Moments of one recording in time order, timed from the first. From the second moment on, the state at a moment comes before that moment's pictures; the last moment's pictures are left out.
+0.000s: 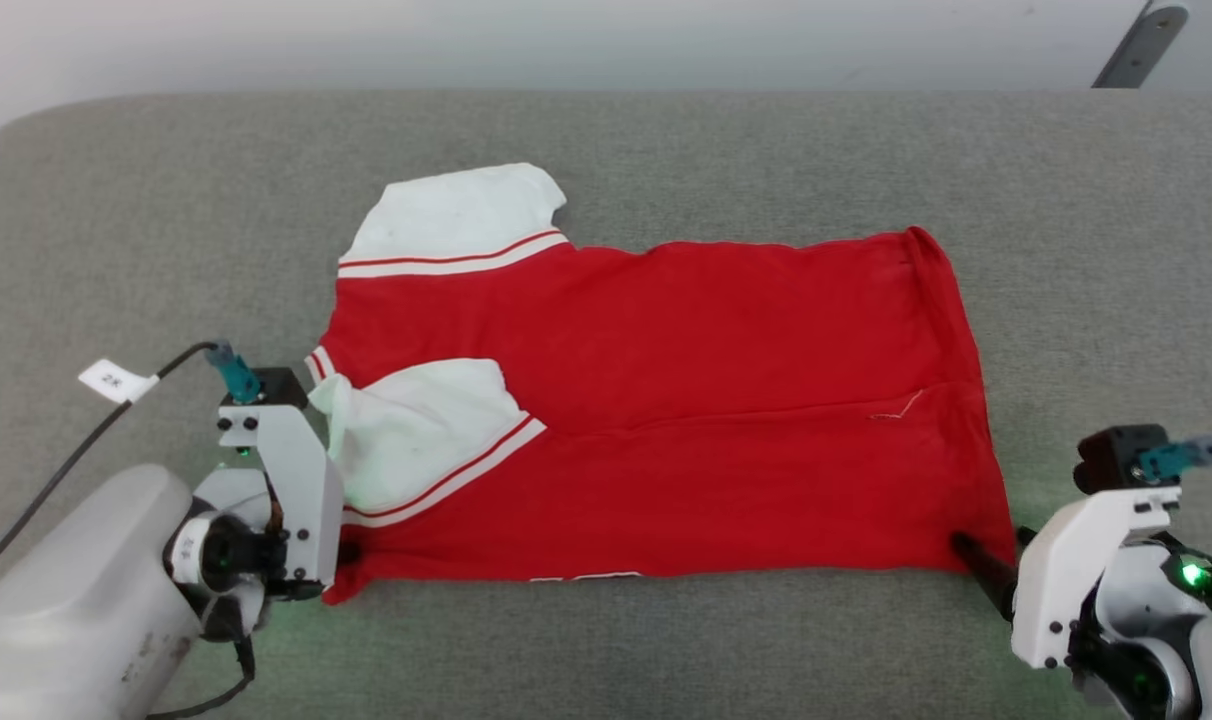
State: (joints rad) left arm -0.74 0.63 -0.86 0.58 -1.20 0.09 0.82; right arm -0.21 -0.18 0.00 0.11 0.37 0.13 0.76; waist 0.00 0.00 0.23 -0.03
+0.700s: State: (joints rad) left arm -0.75 0.63 -0.86 0.58 -1.21 0.08 0.82; right arm -0.28 -0.26 0.02 0.17 0.40 0.13 0.85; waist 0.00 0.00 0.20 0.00
